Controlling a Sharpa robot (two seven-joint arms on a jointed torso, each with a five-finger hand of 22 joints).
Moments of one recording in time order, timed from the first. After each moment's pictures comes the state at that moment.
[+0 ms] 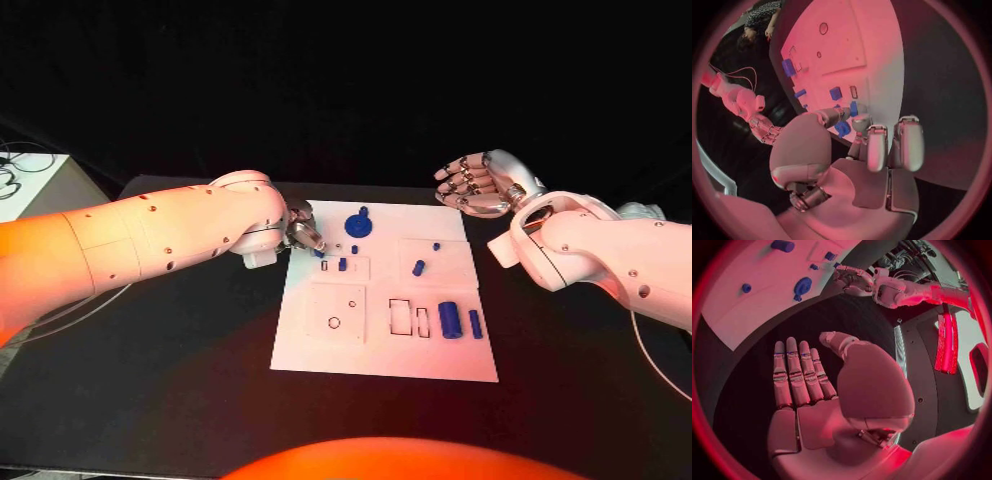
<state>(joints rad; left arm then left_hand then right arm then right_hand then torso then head) 1.37 -0.59 -0.18 1.26 -0.97 0.13 -0.53 1.04 -0.15 0.83 0.13 0.31 0.79 0.08 0.81 0.67 1.22 -0.01 1.24 0.85 1.47 -0.06 1.53 1.31 0.07 1.43 0.04 1.45 1.31 1.31 -0.86 -0.16 1.51 -0.78 -0.59 0.07 1.31 -0.24 0.55 0.08 0.42 0.77 0.20 0.32 0.33 0.93 0.18 0.36 0.07 1.00 0.15 0.16 0.33 0.17 0.85 0.27 0.06 0.15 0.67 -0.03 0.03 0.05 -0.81</state>
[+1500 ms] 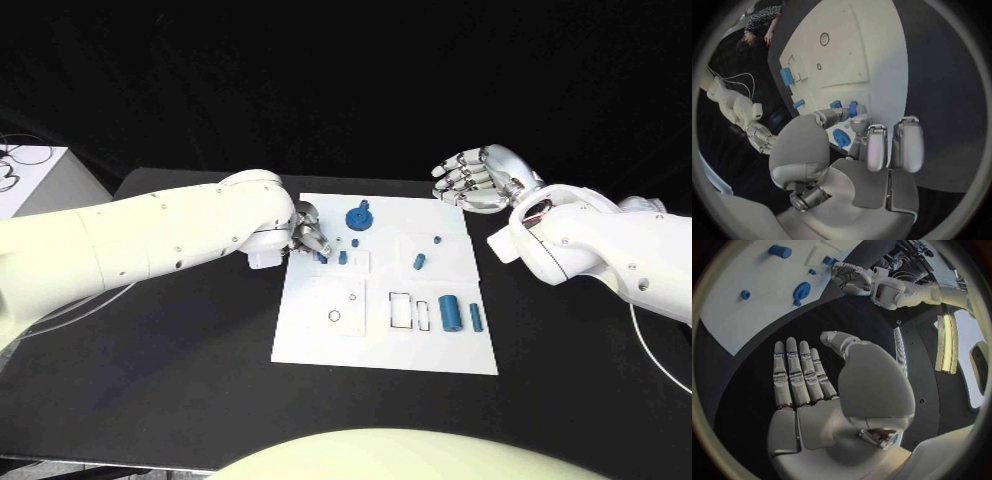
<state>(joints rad) 1.35 -0.57 -0.19 1.27 -0.97 0.16 -0.58 1.01 -0.17 0.86 0.11 0.35 0.79 0.07 0.82 0.77 1.24 -0.02 1.24 0.85 1.46 -0.07 1.53 1.31 0.07 1.43 0.04 1.45 1.31 1.31 -0.85 -0.16 1.51 -0.78 -0.56 0.06 1.30 -0.24 0.55 0.08 0.42 0.77 0.20 0.32 0.33 0.93 0.18 0.36 0.06 1.00 0.15 0.15 0.32 0.17 0.84 0.28 0.06 0.14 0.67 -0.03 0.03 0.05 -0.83</state>
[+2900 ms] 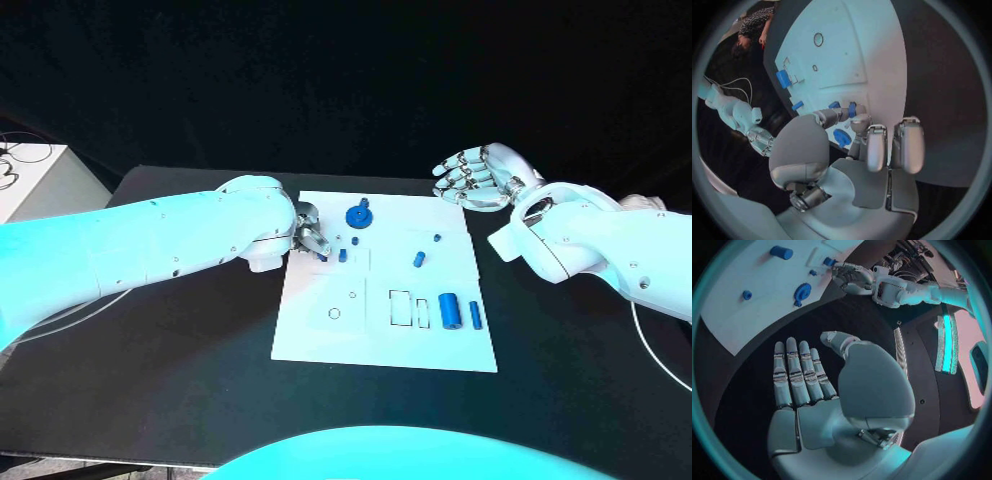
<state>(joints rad) 1.34 -0.59 -0.19 1.31 -1.04 0.11 -0.59 1.00 -0.16 0.86 0.12 0.36 0.80 0.07 0.83 0.79 1.24 -0.02 1.24 0.84 1.47 -0.07 1.53 1.31 0.05 1.44 0.03 1.46 1.31 1.31 -0.85 -0.16 1.51 -0.79 -0.55 0.06 1.29 -0.24 0.55 0.08 0.42 0.77 0.20 0.32 0.33 0.93 0.18 0.36 0.07 1.00 0.15 0.15 0.32 0.17 0.84 0.27 0.06 0.14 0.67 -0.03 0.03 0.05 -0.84</state>
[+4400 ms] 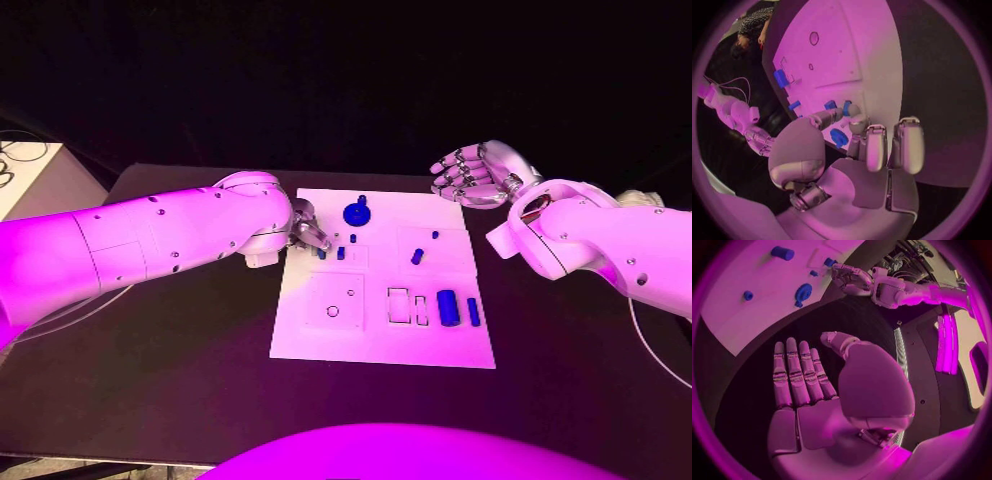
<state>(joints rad) 1.33 -0.57 -0.19 1.28 -1.04 0.14 -0.59 0.86 -0.21 0.75 0.12 0.33 0.85 0.03 0.81 0.89 1.25 -0.03 1.25 0.85 1.47 -0.08 1.53 1.31 0.05 1.44 0.03 1.46 1.31 1.31 -0.86 -0.16 1.51 -0.79 -0.55 0.06 1.29 -0.24 0.55 0.08 0.42 0.77 0.20 0.32 0.32 0.93 0.18 0.36 0.07 0.99 0.15 0.15 0.31 0.17 0.84 0.28 0.06 0.13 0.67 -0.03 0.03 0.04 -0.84</state>
